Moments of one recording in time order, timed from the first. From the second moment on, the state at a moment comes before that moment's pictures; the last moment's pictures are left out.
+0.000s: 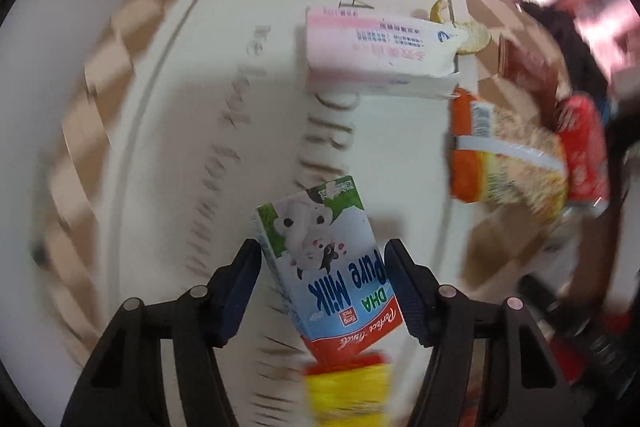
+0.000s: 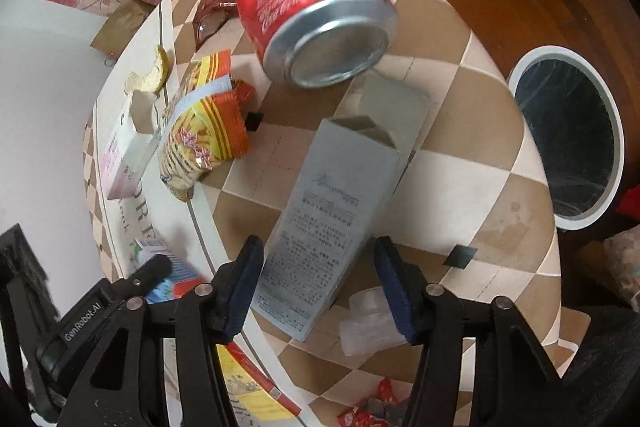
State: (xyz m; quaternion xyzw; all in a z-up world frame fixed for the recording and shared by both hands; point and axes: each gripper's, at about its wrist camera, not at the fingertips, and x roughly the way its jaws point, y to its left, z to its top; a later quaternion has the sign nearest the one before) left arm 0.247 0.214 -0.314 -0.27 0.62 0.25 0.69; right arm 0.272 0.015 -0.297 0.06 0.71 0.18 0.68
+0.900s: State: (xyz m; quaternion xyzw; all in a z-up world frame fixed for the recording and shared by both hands) left arm 0.126 0.218 -0.305 -0.26 0.58 0.27 0.73; right arm 0.250 0.066 -0.291 -0.05 0.65 0.18 0.74
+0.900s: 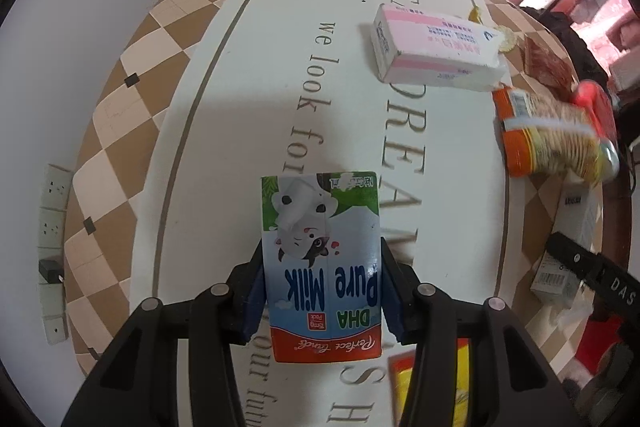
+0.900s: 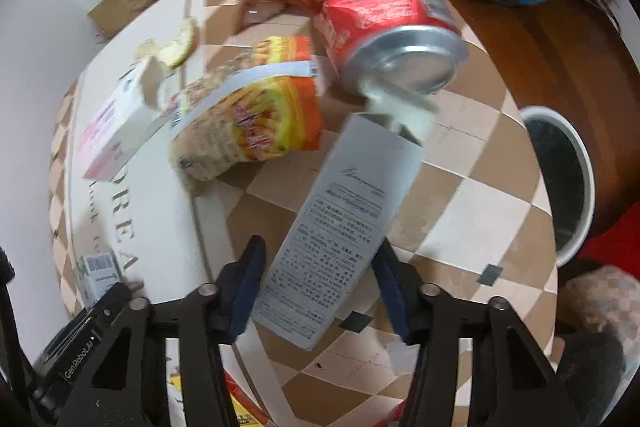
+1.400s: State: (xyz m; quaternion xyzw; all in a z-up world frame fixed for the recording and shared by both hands) left arm 0.059 0.189 -0.230 -0.21 0.52 0.29 0.78; right arm 0.200 0.033 -0.243 -0.01 0.59 0.28 0.76
